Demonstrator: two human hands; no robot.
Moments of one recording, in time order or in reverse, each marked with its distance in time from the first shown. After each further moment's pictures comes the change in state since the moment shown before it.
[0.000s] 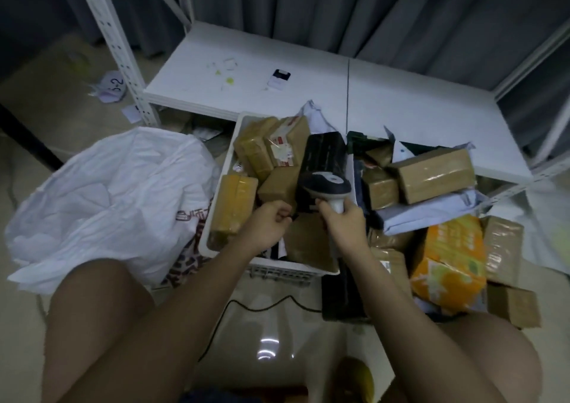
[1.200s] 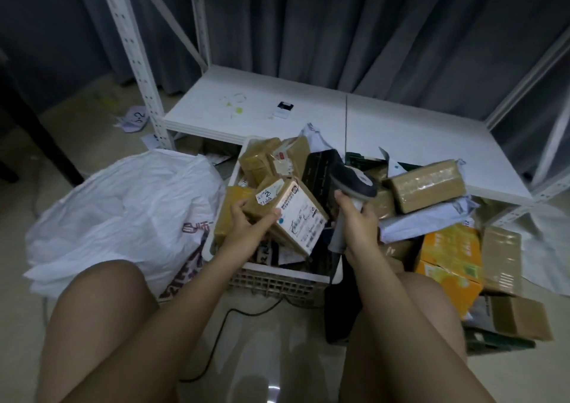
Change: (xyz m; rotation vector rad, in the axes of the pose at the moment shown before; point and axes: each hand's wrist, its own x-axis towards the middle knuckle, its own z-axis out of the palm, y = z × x) left_hand -0.054 -0.008 -0.005 -0.533 0.381 -0.045; right_hand -0.014 -0.005 -0.017 0.472 0.110 0.037
